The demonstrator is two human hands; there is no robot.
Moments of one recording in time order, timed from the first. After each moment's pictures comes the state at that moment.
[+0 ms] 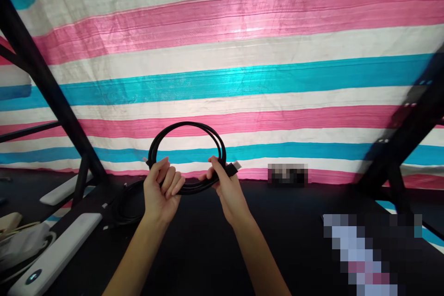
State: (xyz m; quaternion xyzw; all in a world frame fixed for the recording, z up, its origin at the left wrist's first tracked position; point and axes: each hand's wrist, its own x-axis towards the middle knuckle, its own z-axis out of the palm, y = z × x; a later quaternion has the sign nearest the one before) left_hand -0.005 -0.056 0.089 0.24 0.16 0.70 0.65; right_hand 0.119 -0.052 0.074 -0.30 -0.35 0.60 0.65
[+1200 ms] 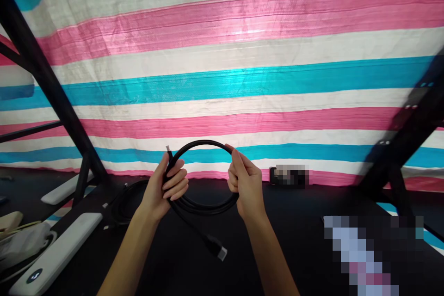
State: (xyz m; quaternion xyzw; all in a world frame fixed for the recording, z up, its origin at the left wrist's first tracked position) left_hand -0.022 -0.045 0.085 0.39 0.10 0.50 0.77; right_hand 0.146 -0.051 0.081 -0.31 -0.40 0.47 0.72
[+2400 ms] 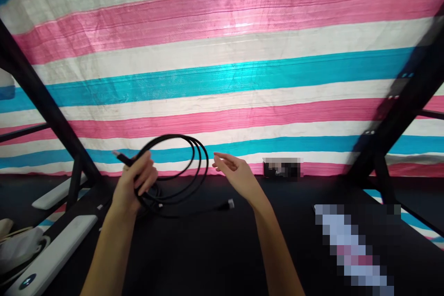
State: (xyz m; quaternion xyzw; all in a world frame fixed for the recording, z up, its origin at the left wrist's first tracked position) left_hand -0.046 -0.049 0.094 0.47 0.26 0.66 0.53; right_hand 0.178 -0.039 0.071 -0.48 -0.60 0.39 0.51
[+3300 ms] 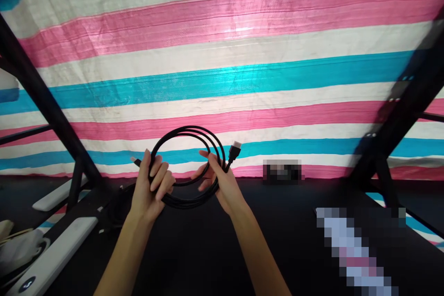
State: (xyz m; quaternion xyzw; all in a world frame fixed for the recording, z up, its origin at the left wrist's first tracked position) left_hand -0.018 -0.056 0.095 0.35 0.15 0.62 0.68; right_hand 0.131 -0.041 0.069 -0.26 -0.42 0.62 0.61
